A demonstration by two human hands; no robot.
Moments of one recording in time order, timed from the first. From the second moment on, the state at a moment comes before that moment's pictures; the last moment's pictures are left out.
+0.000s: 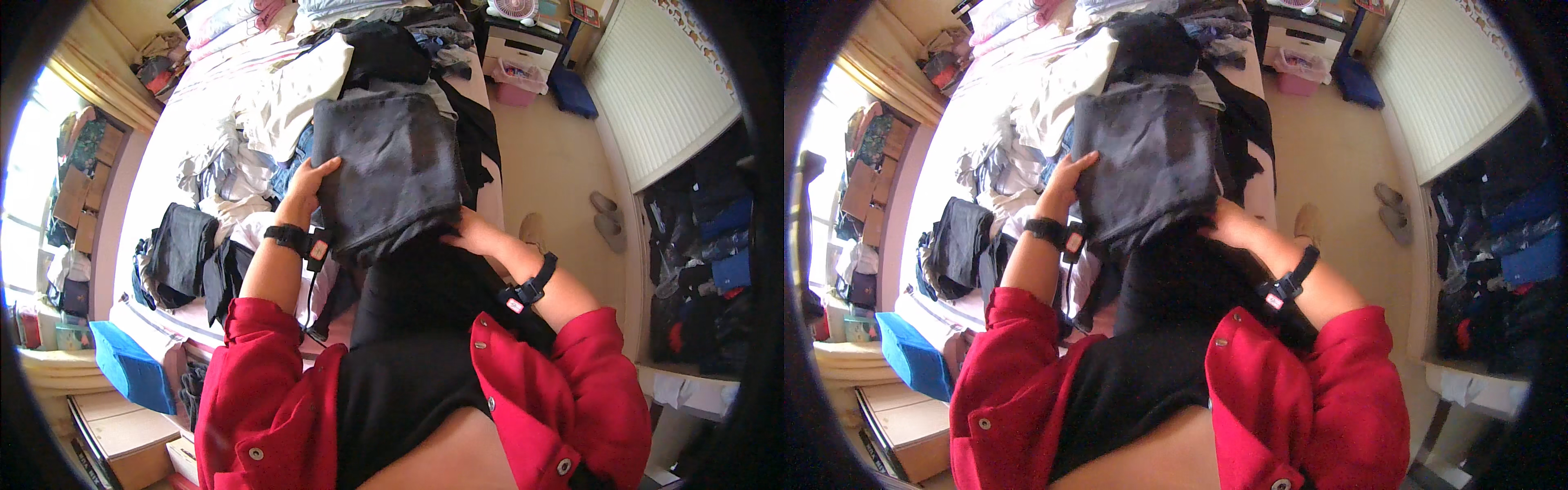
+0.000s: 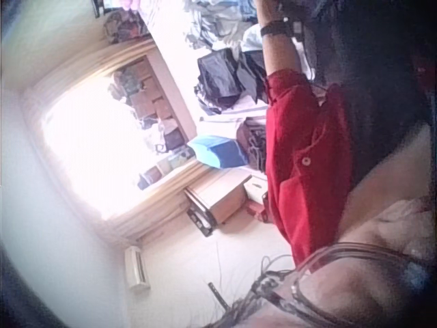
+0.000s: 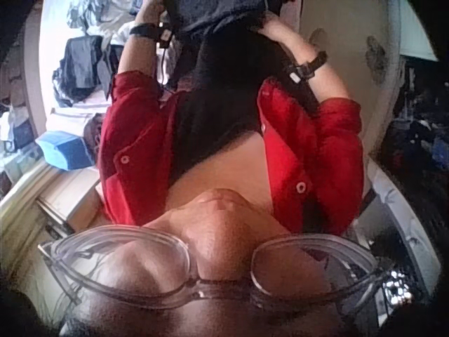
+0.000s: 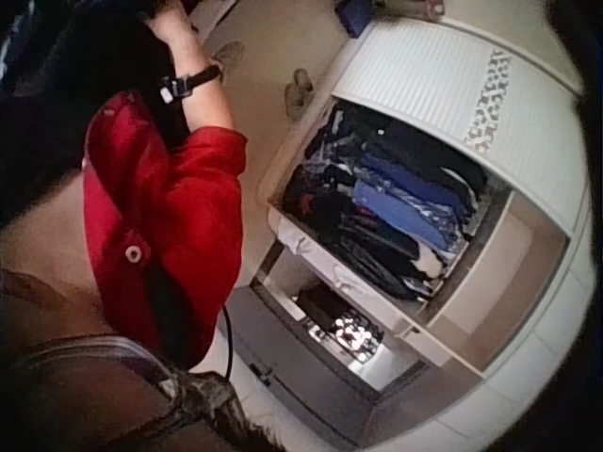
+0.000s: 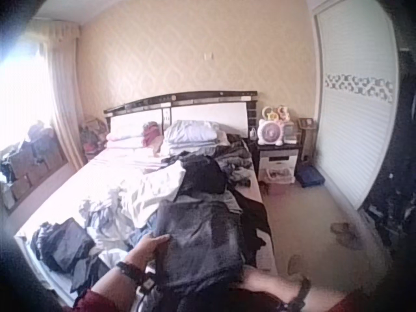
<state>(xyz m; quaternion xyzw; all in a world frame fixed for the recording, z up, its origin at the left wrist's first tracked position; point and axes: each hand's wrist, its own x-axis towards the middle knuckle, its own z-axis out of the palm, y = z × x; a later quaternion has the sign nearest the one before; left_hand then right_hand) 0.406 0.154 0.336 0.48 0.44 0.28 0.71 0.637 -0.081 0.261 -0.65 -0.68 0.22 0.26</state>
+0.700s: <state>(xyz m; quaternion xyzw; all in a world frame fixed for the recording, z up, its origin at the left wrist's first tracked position) 0.393 0.129 0.263 0.87 0.46 0.18 0.01 0.623 0.030 0.276 -0.60 -0.70 0.06 0.39</state>
